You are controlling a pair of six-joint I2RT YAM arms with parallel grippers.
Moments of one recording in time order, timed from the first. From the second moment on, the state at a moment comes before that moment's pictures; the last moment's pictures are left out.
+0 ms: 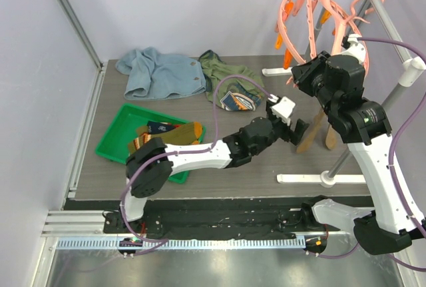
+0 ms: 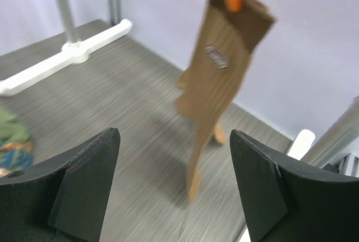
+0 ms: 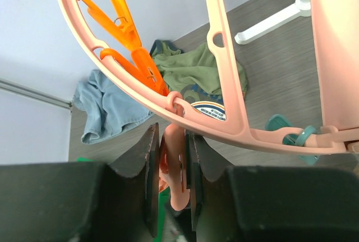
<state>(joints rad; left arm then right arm) -1.18 1.94 1.45 0.55 -0.30 -0.13 0.38 1.12 1.60 -0.76 0.34 0.67</state>
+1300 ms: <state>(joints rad) -1.21 2.07 1.59 0.62 -0.29 -0.09 0.38 1.04 1.59 -0.74 0.30 0.66</state>
